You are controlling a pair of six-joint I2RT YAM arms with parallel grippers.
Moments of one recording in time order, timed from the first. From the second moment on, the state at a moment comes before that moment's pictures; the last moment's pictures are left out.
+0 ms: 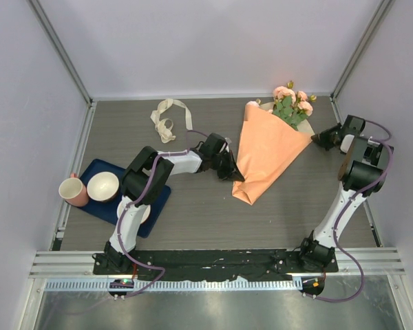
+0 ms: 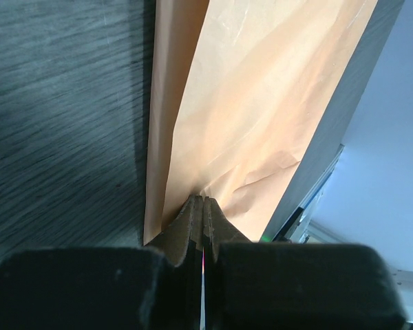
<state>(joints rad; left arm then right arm) -0.70 2.20 1.40 -0.01 0.52 -0.98 -0.42 2.11 1.29 0.04 -0.37 0.81</state>
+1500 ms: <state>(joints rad) -0.69 2.24 1.42 -0.01 0.59 -0.97 0.24 1.37 0.61 -0.08 -0.49 0.68</state>
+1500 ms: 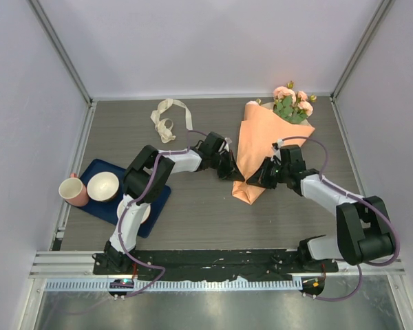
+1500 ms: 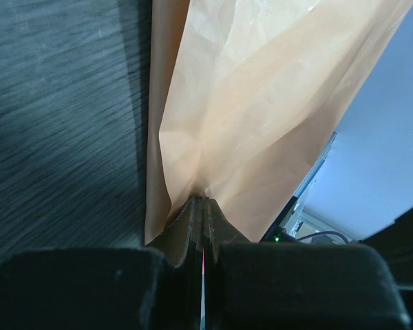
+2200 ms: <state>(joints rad) -0.69 2.24 1.43 -0.02 0.60 -0.95 0.24 1.39 0.56 -0.23 -0.41 0.64</state>
